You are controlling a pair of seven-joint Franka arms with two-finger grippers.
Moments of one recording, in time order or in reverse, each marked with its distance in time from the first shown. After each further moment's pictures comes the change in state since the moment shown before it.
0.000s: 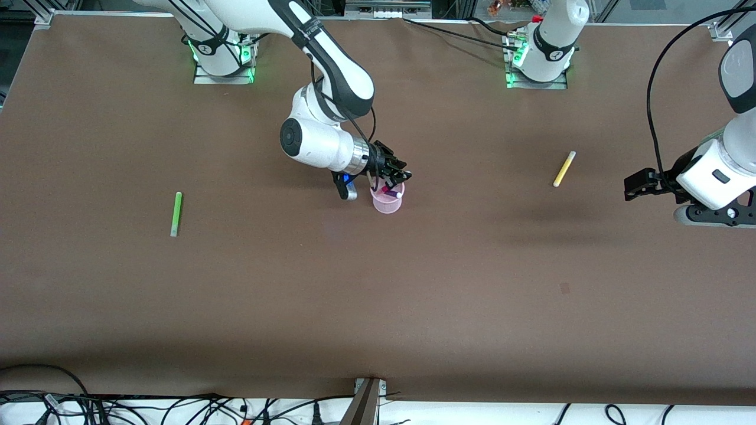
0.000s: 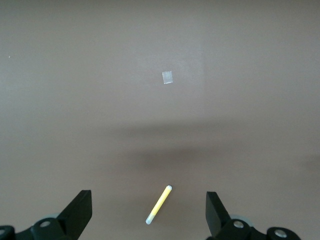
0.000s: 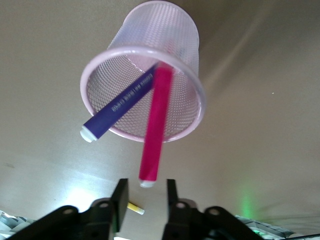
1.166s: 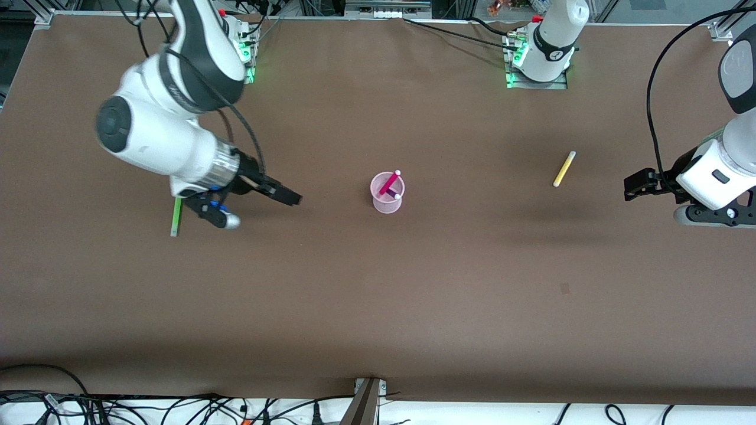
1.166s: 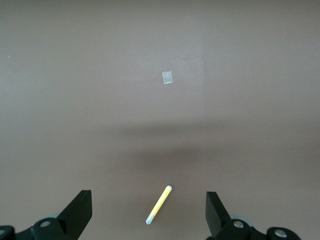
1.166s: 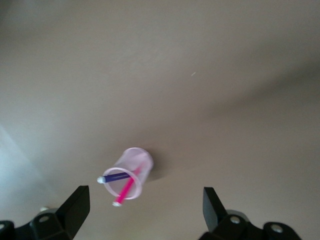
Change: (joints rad) left arm 0.000 0.000 0.000 -0.001 -0.002 0.005 0.000; right arm -0.017 -0.280 -0.480 0.113 -0.520 -0.595 -0.557
